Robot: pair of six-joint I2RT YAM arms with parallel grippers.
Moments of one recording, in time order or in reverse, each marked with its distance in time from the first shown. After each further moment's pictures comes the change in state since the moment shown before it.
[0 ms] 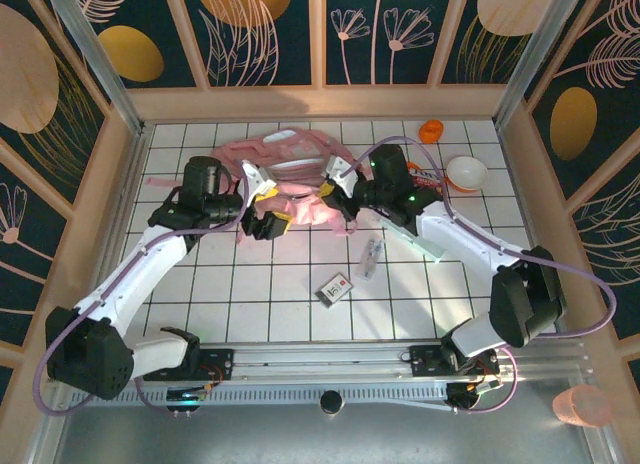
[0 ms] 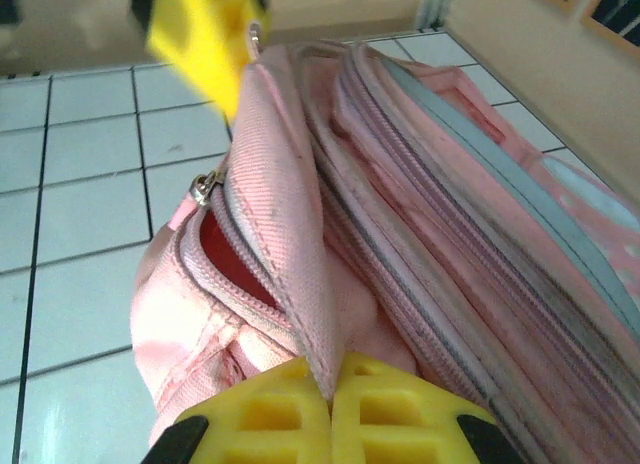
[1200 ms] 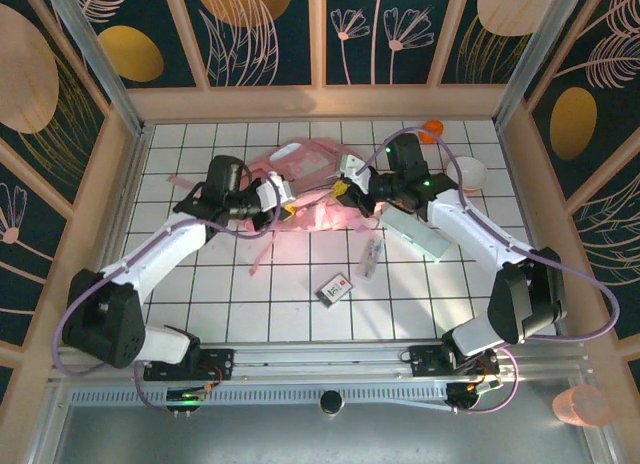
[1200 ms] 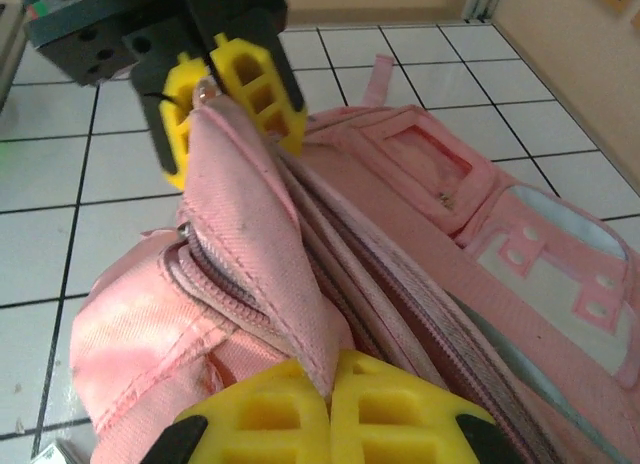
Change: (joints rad) left arm -0.061 0.145 -0.030 0.140 -0.121 0.321; right arm -0.117 0.017 0.081 -0.200 -0.158 -0.170
